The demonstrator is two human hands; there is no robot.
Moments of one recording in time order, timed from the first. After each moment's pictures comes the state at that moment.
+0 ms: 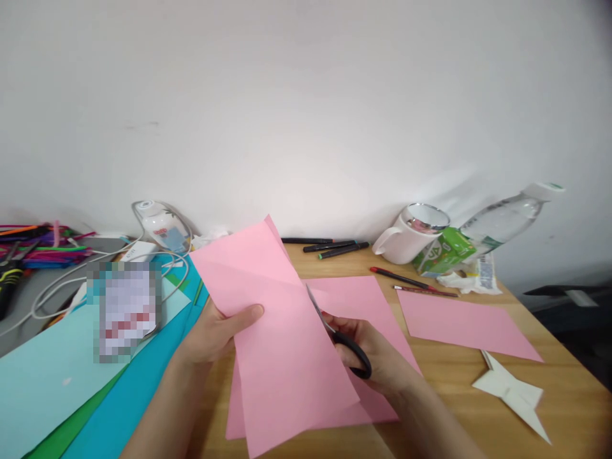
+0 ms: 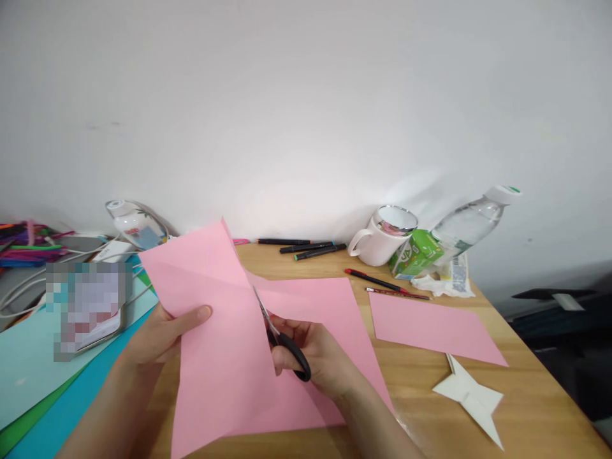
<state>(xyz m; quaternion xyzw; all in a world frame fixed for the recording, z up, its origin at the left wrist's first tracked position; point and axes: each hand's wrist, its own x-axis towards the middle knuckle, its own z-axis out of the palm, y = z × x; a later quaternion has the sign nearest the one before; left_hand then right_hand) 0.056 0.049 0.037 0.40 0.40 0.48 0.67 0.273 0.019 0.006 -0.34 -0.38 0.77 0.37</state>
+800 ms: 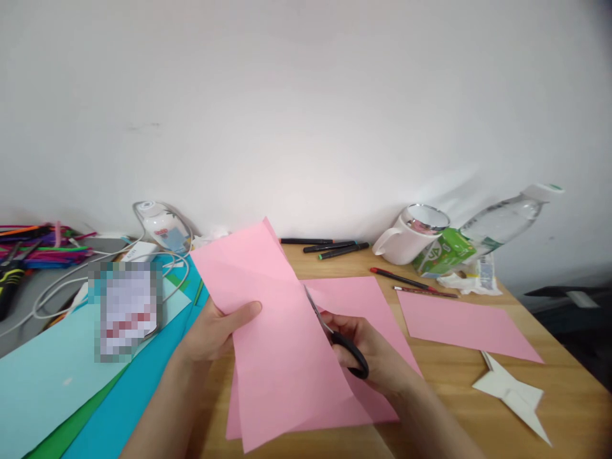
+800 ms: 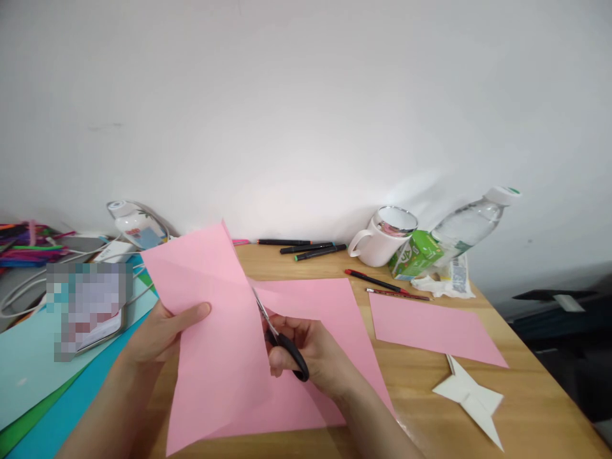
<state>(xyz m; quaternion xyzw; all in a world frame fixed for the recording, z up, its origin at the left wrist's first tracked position) 0.057 0.048 0.039 0.37 0.42 0.49 0.67 0.274 0.020 0.006 -0.34 -0.45 0.73 0.38</state>
